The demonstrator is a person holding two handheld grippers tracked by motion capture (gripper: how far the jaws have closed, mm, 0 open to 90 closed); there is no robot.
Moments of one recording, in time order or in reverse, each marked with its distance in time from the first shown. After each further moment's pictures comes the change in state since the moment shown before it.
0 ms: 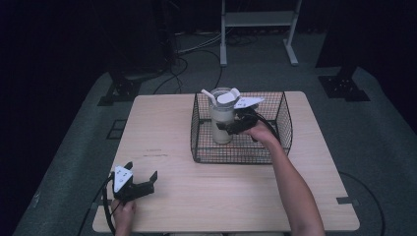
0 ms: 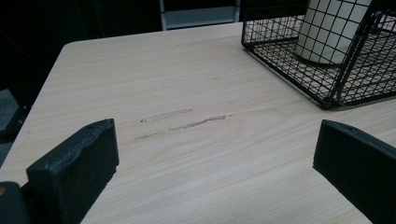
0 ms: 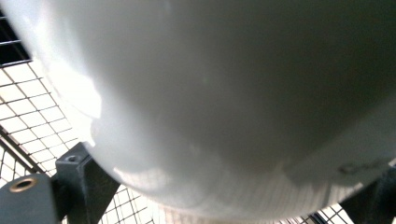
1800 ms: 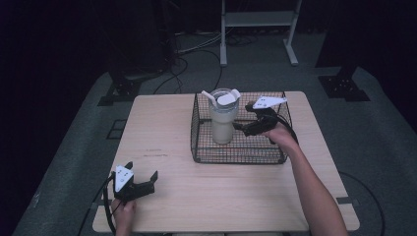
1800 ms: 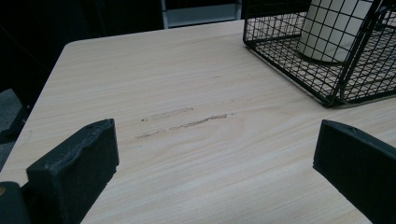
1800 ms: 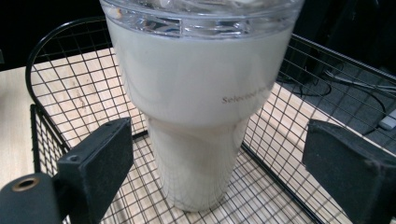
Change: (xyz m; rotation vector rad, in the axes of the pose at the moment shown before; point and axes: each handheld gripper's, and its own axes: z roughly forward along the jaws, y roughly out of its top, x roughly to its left) left arm -0.001 0.000 0.001 0.008 0.008 0.008; right arm 0.005 0.003 -0.070 -0.011 -0.075 0.002
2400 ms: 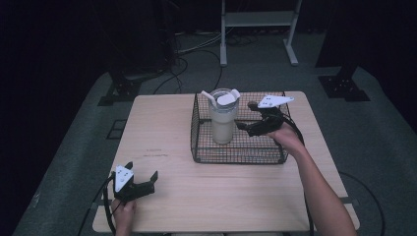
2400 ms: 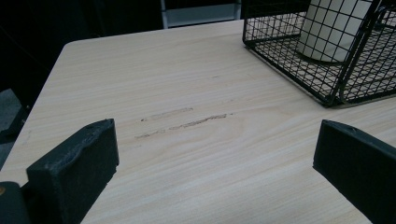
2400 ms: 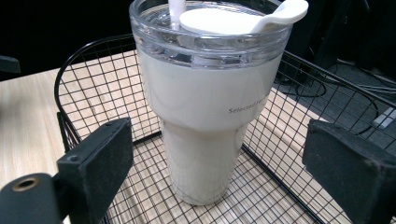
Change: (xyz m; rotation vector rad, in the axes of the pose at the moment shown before) left arm 0.000 0.000 0.000 0.000 -0.001 0.000; right arm 0.010 0.012 -0.024 -0.012 -0.014 0.002
